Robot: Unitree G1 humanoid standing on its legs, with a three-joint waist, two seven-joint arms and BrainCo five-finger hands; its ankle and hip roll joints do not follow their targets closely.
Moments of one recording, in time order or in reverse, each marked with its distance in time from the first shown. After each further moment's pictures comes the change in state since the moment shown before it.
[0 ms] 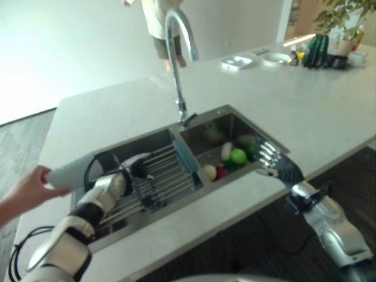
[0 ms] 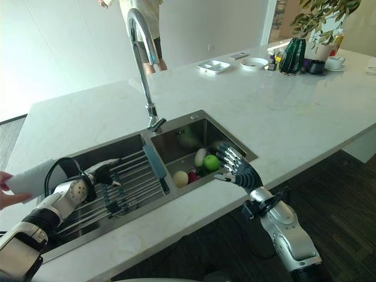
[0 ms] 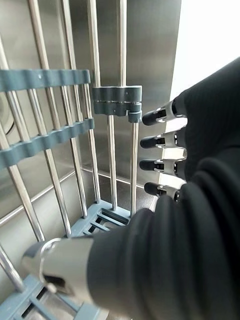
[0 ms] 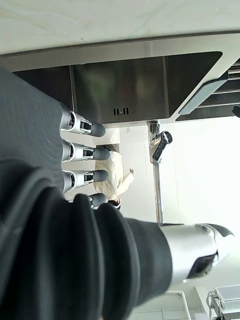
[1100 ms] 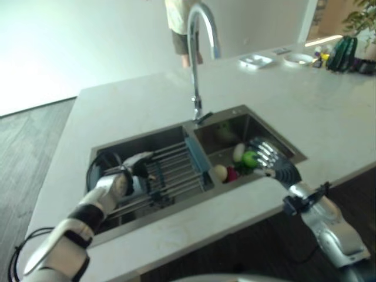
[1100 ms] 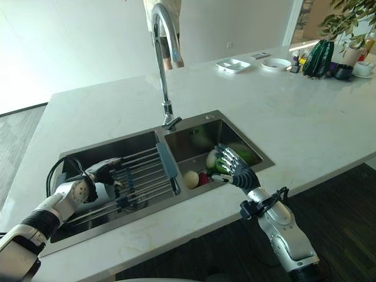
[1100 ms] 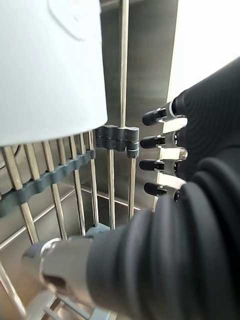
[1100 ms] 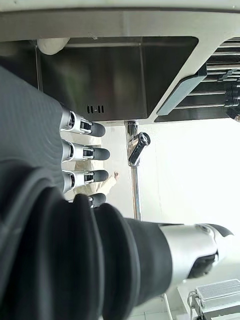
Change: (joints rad) left arm 0.028 0.014 0.002 -0.088 0.037 0.029 0.012; right arm -0.004 0.000 0.029 0.000 -0.001 -0.019 -0.012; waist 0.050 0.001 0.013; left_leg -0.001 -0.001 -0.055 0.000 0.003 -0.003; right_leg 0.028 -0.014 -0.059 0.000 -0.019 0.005
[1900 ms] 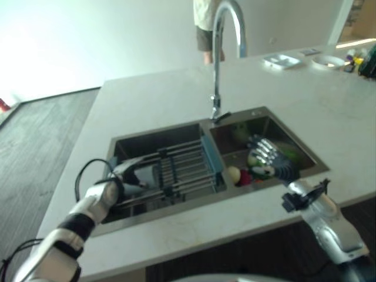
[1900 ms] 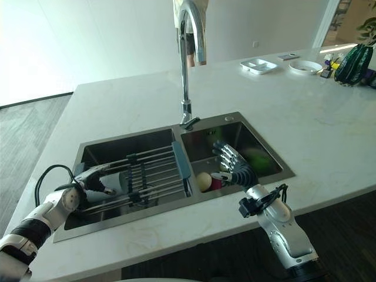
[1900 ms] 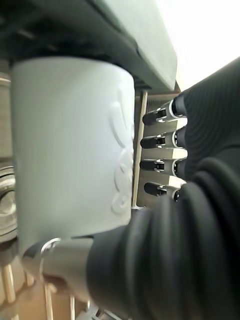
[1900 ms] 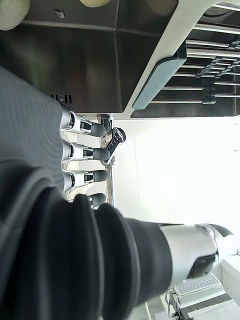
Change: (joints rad) left arm 0.110 0.037 0.079 -0.014 0.005 0.030 0.007; right arm -0.026 0.000 0.004 0.000 0.000 -0.001 0.000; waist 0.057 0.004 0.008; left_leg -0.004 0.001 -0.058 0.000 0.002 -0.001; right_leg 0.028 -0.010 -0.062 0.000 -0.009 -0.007
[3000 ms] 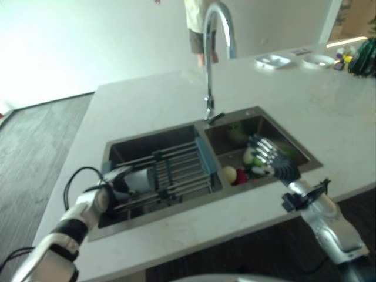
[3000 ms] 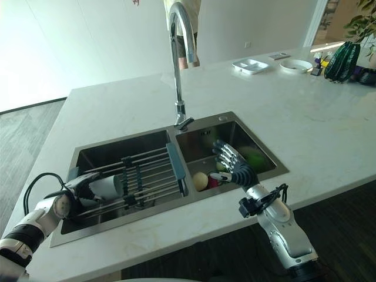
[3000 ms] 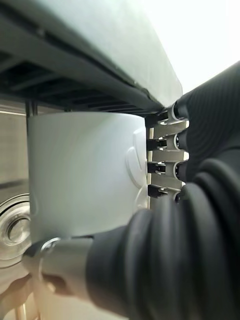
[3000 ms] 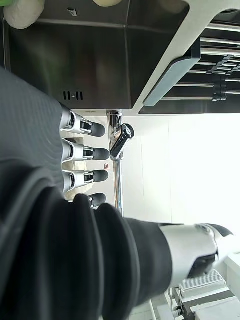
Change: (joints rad) left arm 0.009 0.010 0.006 0.121 0.037 -0.023 0.010; right arm 0.000 0.000 0.002 0.002 -0.020 -0.017 0.000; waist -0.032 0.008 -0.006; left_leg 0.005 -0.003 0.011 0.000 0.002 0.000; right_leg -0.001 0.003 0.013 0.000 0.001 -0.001
